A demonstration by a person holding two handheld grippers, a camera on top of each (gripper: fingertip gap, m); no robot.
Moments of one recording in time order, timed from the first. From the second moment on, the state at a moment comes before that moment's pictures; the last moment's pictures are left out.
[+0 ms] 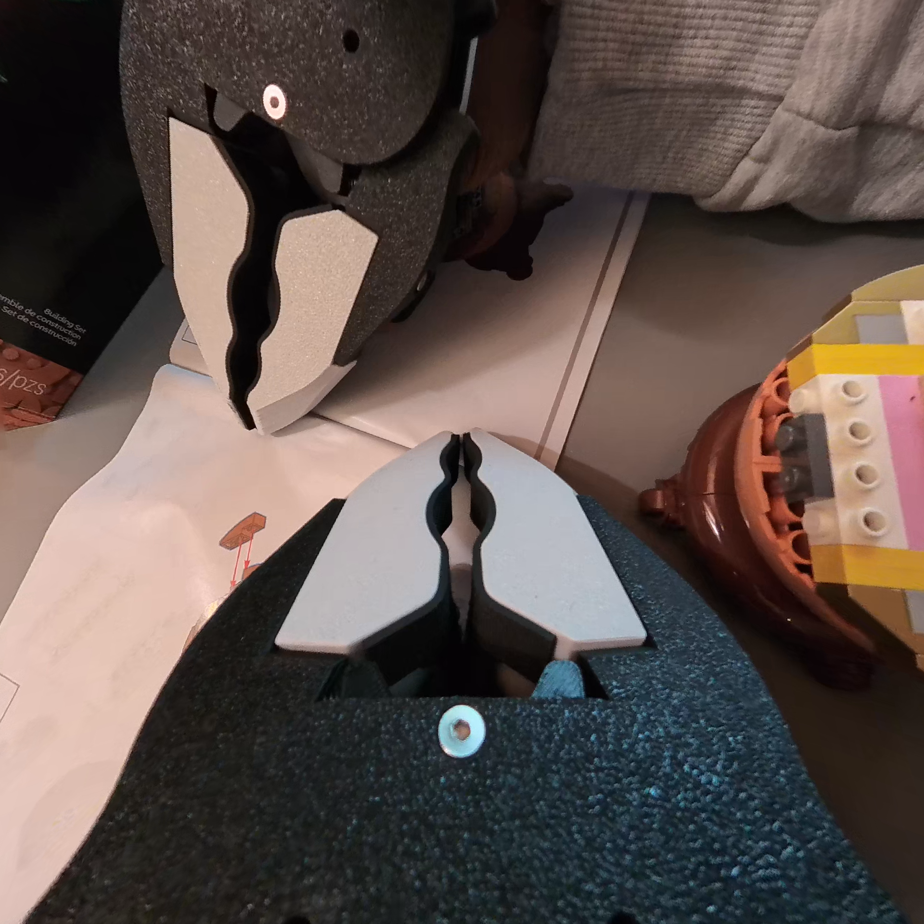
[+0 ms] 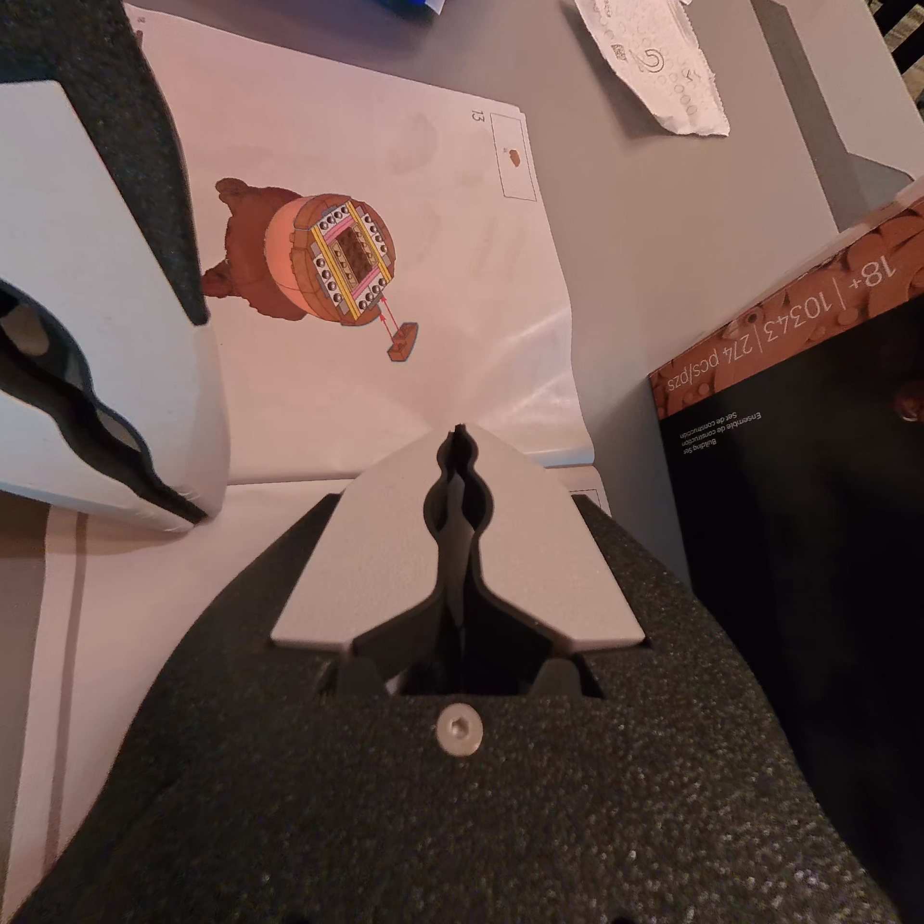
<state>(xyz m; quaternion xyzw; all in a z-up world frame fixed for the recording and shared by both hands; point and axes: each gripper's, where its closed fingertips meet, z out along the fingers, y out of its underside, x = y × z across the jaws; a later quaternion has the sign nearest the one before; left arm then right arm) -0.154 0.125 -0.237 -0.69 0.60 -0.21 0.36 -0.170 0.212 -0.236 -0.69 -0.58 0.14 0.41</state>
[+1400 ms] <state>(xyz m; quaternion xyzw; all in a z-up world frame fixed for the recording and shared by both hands) -0.154 0.125 -0.237 -0.69 0.60 -0.21 0.36 -0.164 0.225 -0.210 -0.66 -0.54 0.11 0.51</state>
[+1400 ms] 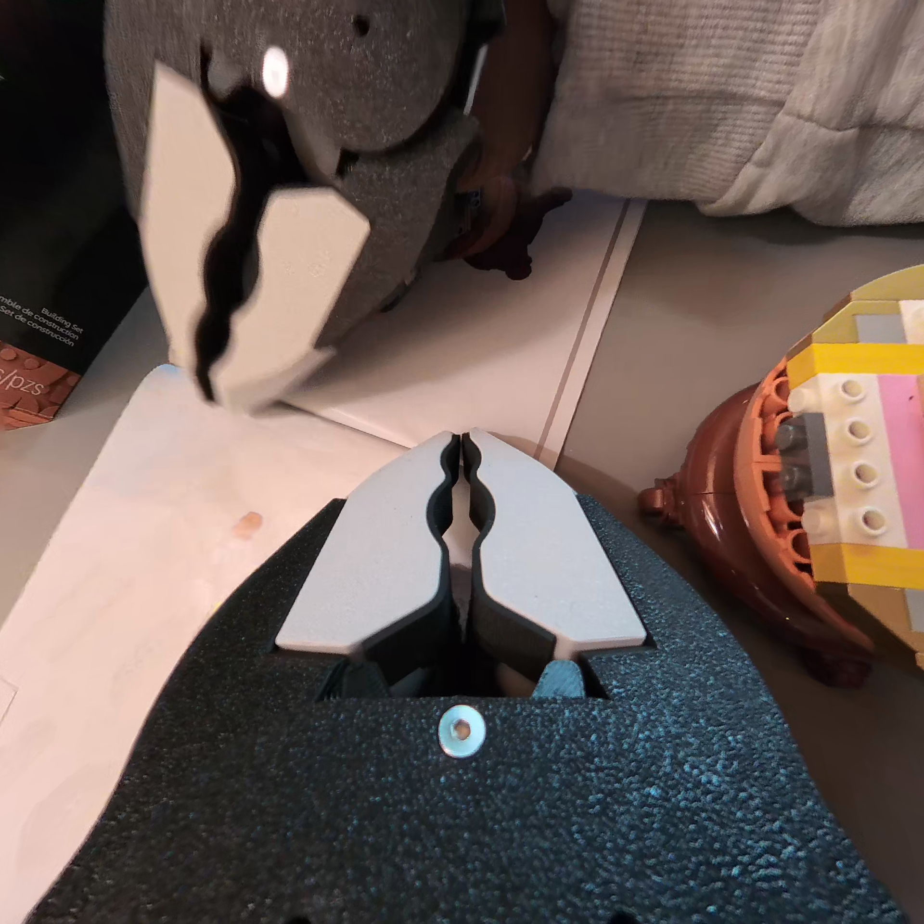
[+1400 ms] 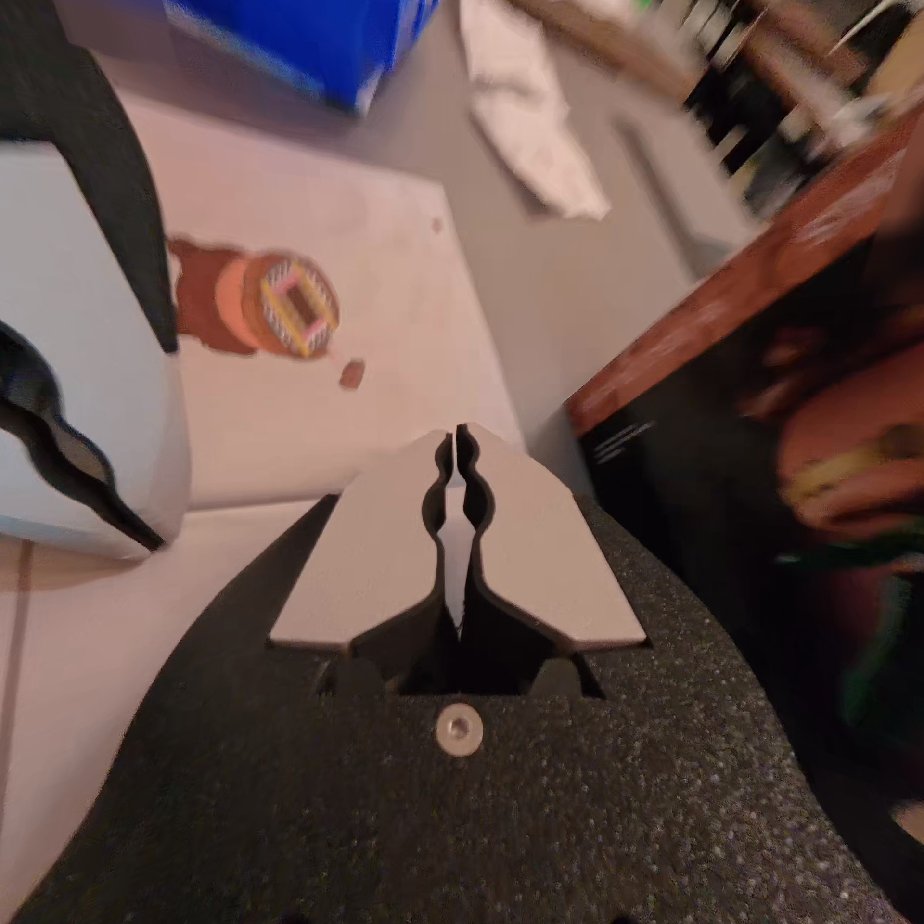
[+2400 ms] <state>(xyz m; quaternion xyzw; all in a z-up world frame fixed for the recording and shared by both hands) -0.155 0.126 -0.237 -0.70 0.58 -0.24 0.33 0.246 0.088 -0.180 -0.81 -0.58 0.07 0.09</state>
